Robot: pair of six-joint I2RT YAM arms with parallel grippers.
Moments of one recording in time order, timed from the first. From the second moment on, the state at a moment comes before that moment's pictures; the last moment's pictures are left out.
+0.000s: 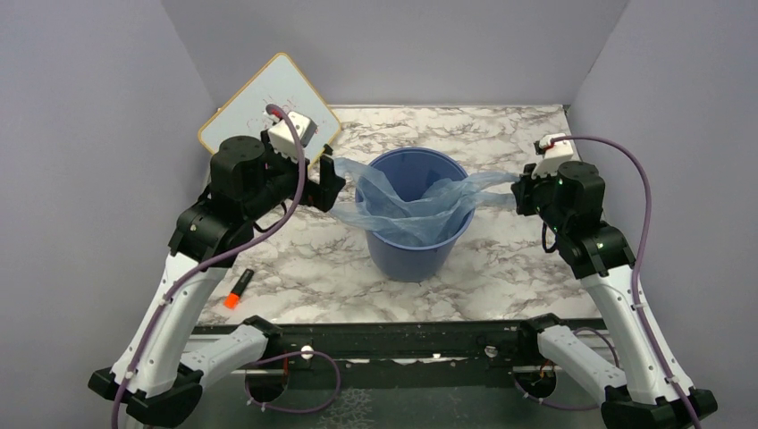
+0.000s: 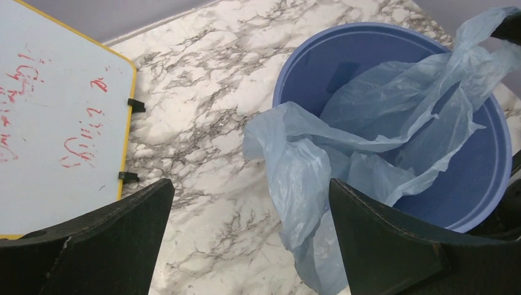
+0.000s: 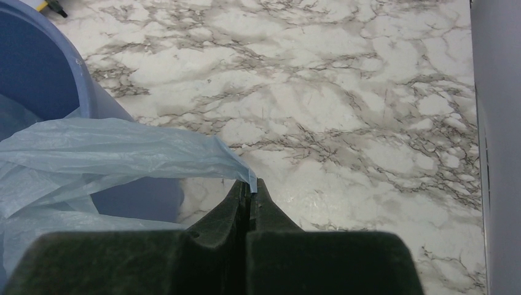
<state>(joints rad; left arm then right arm) -0.48 0.95 1.37 -0.71 0.14 -0.06 0.24 0.84 1.03 -0.57 0.07 0.01</state>
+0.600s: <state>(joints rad) -0.48 1.20 1.68 -0.87 0.25 0.07 0.24 0.82 1.03 -0.58 0.04 0.03</state>
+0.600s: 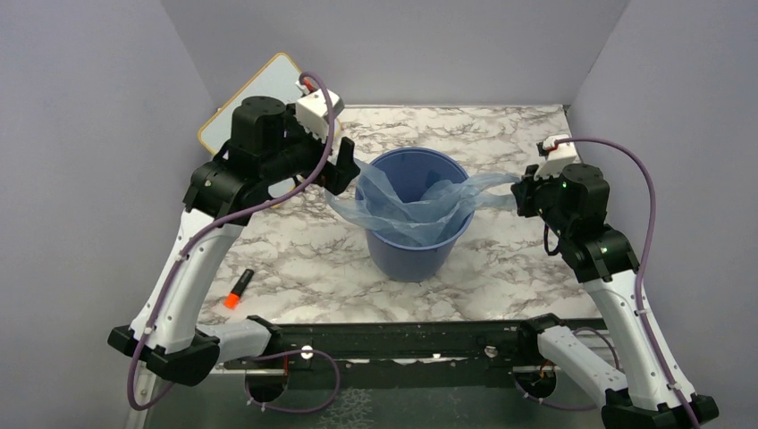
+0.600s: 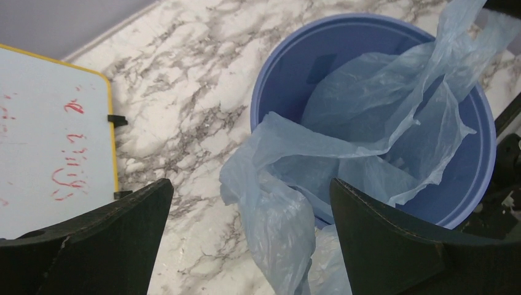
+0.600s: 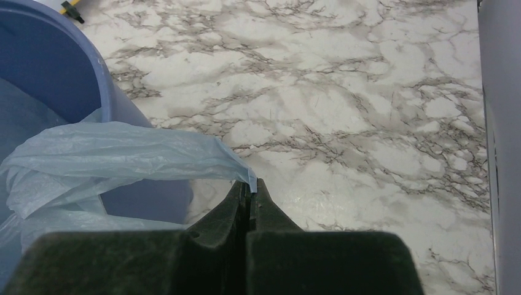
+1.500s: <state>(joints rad) -0.48 1.19 1.40 -0.91 0.03 0.14 0.25 0.90 1.08 -0.57 0.24 0.19</state>
